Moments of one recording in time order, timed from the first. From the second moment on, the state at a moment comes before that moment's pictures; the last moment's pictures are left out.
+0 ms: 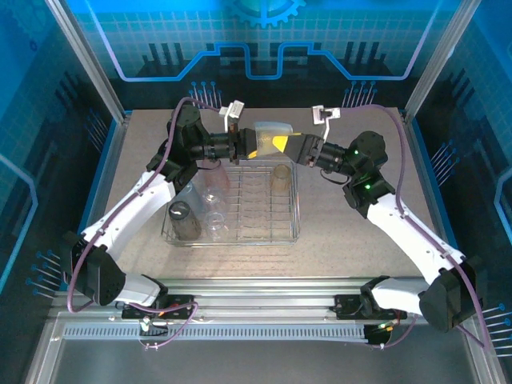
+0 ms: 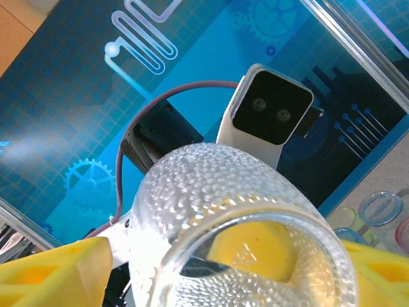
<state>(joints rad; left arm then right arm) -0.42 1.42 1.29 0.07 0.96 -1.16 0.44 1.22 1.03 0.47 -0.81 1.03</state>
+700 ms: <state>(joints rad) -0.42 1.42 1.29 0.08 0.96 -1.16 0.45 1.23 1.03 0.48 -0.79 1.00</state>
